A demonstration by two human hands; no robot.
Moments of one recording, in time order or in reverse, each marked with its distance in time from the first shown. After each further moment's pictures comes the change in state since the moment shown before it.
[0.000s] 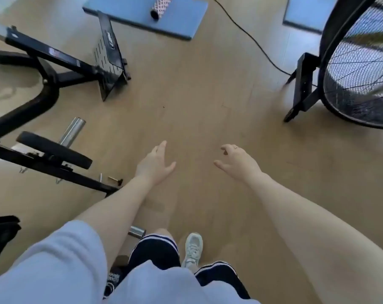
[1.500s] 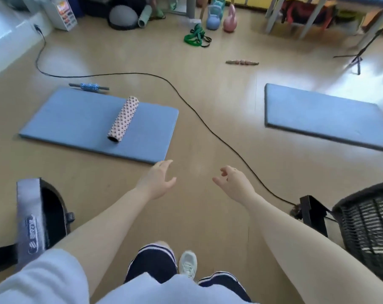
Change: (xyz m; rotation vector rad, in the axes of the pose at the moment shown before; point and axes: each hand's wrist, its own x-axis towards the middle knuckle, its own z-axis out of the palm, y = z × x) left_hand 0.997 0.266 -0.370 -0.052 -0.072 0.246; right_hand 0.922 0.070 -0.508 0.180 0.114 0.210
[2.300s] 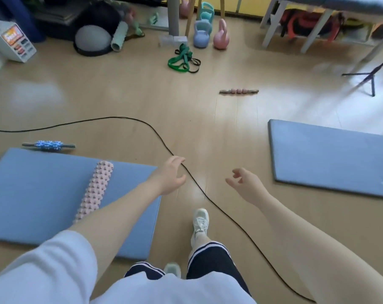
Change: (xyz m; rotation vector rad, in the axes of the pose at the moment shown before) left_hand 0.626 0.083 -0.201 0.037 -0.116 0.126; right_hand 0.574 -0.035 -0.255 0.137 0.037 0.108
